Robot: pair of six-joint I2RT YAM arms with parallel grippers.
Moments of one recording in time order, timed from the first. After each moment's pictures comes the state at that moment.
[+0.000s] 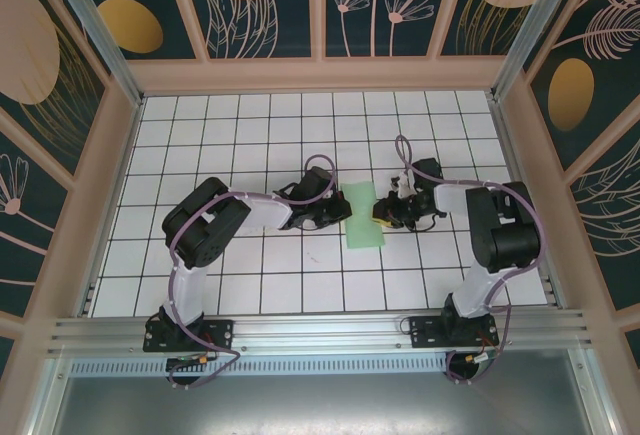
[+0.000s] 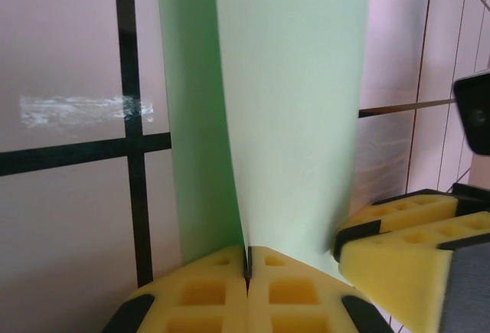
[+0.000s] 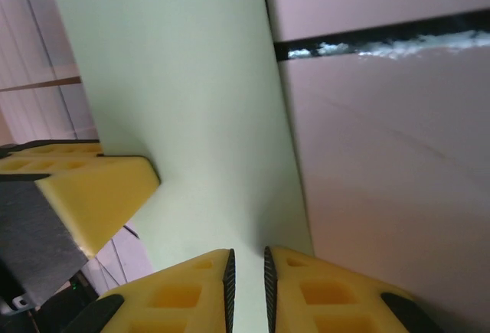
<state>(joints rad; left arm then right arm) -0.77 2.03 1.06 0.20 0.33 -1.05 0.19 1.73 0.77 -0.27 -0.74 0.44</state>
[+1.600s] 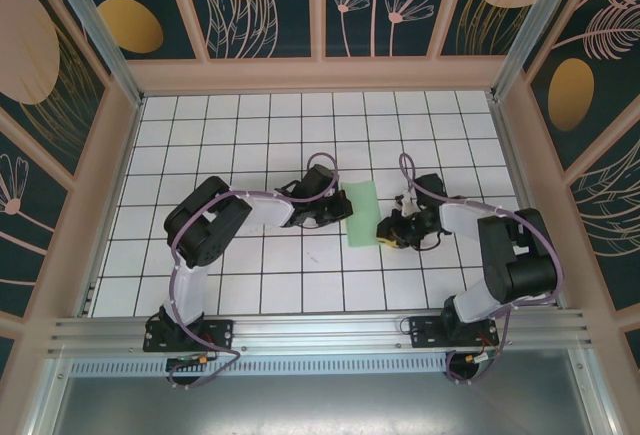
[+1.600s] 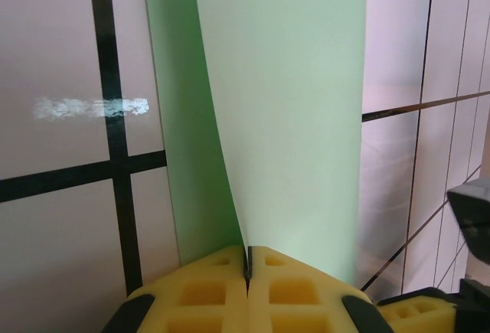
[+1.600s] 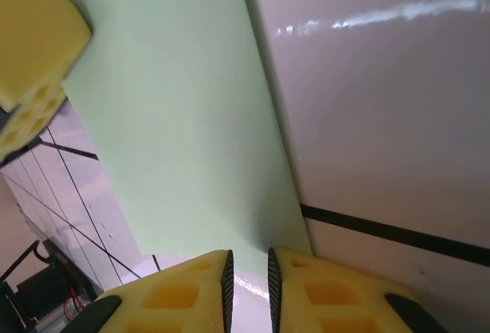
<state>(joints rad) -0.77 2.04 1.09 0.16 0.33 -1.02 0.23 1.52 0.63 -0.39 -0.67 0.49</state>
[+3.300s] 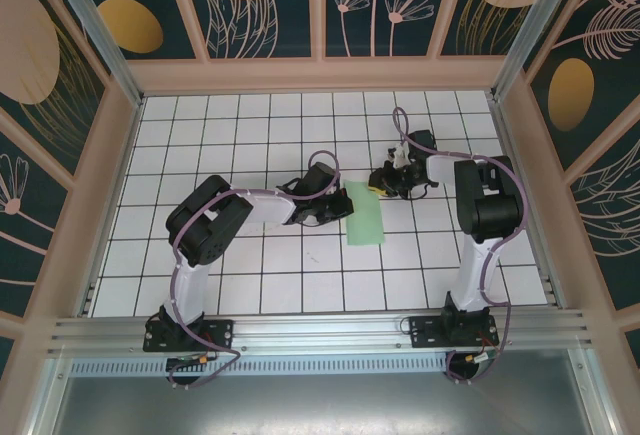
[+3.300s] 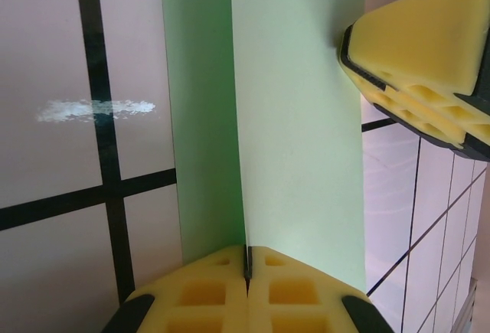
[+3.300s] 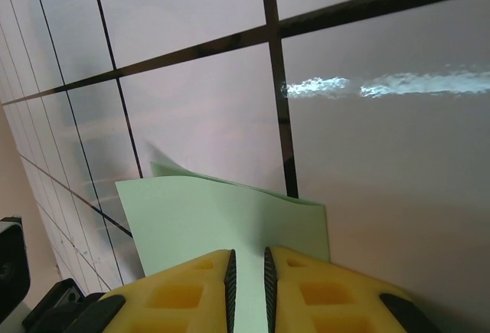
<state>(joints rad) -0.77 2.06 1.13 0.13 0.33 -1.01 0.17 1.98 1.12 -0.31 -0.72 0.46</state>
